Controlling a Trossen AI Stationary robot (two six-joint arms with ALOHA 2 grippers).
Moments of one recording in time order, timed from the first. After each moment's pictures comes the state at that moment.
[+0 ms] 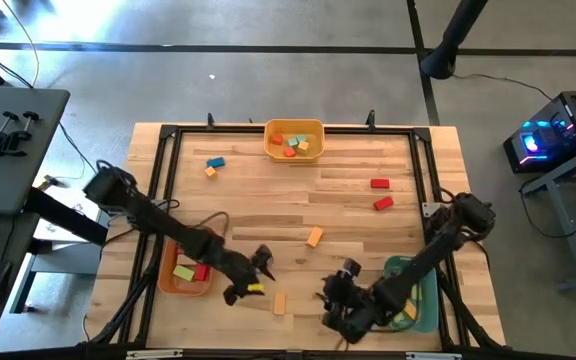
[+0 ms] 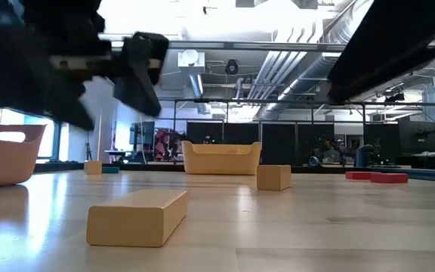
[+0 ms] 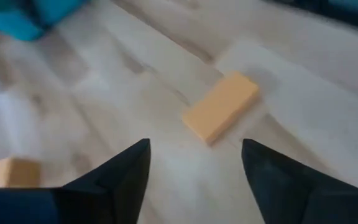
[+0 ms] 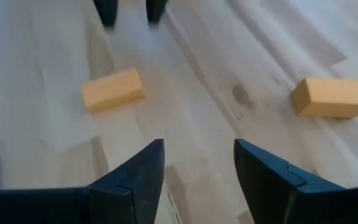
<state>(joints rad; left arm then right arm) -0.48 1.69 0.75 0.25 -0.03 0.41 0.75 1.89 1.28 -0.53 0.71 1.02</state>
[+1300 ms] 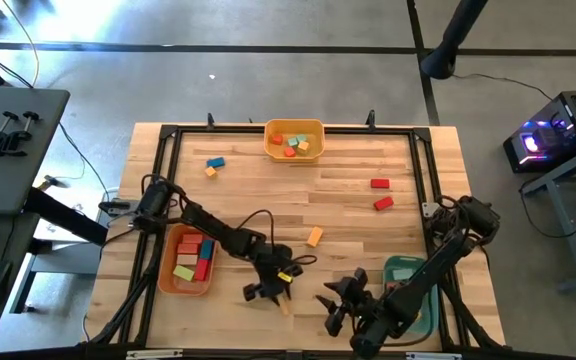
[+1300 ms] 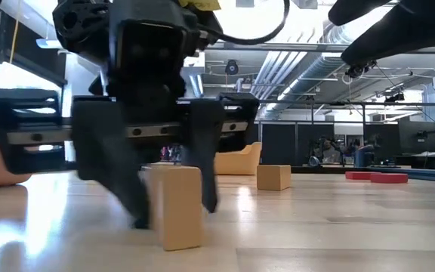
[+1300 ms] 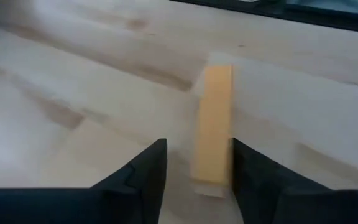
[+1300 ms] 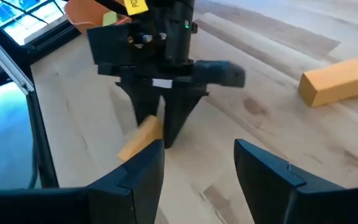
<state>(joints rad) -0.28 2.09 1.05 0.27 0.52 0.66 0.83 1.89 1.28 -0.48 0.91 1.36</state>
